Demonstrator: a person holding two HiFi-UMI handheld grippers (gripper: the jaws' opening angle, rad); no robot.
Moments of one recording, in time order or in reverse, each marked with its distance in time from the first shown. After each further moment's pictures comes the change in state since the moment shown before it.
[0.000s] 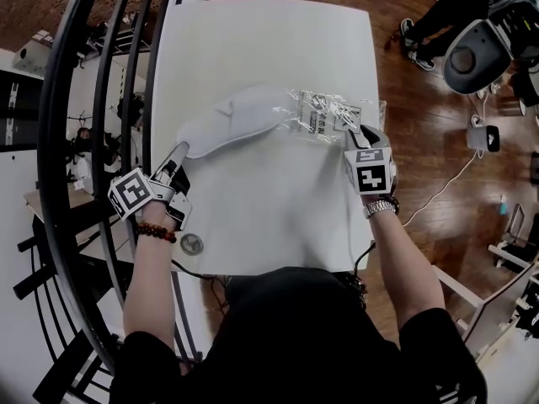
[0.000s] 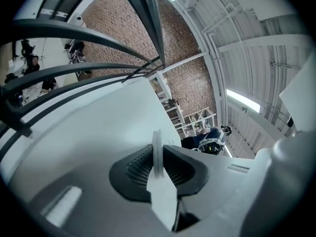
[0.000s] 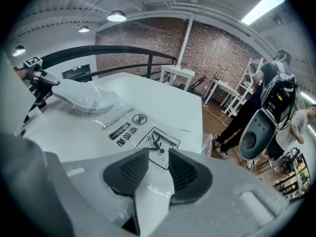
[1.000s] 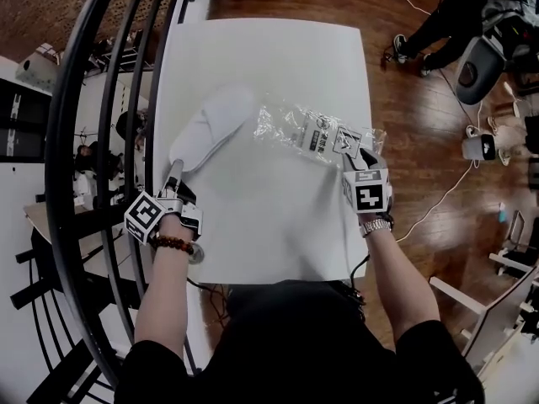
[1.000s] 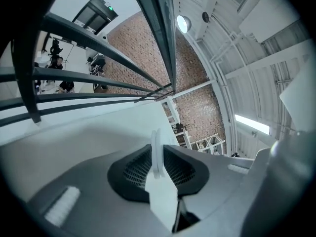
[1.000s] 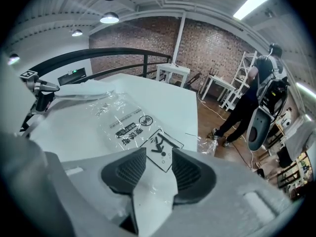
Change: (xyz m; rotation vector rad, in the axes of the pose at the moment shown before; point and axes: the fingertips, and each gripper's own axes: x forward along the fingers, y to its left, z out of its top) left arm -0.024 0.034 0.022 -0.126 -0.317 0.077; right arm -0.015 0.007 -0.018 0.061 0.026 -0.014
